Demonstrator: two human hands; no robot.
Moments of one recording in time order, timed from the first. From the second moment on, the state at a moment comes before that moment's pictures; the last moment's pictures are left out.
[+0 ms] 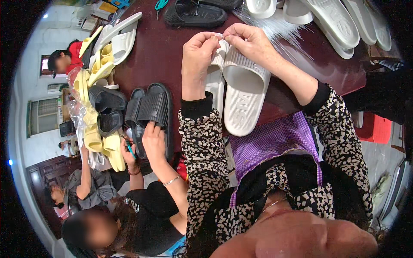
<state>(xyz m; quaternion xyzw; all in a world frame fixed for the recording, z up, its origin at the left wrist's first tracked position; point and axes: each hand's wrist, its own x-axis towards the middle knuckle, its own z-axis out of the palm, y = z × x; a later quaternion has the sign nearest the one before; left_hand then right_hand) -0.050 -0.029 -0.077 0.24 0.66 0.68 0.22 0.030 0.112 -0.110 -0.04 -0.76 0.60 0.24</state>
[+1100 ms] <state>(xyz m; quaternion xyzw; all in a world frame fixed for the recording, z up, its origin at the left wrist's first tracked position) -0.055 -0.034 -0.081 0.23 0.63 0.68 0.29 0.033 0.107 -0.108 -0.02 -0.79 0.56 0.25</state>
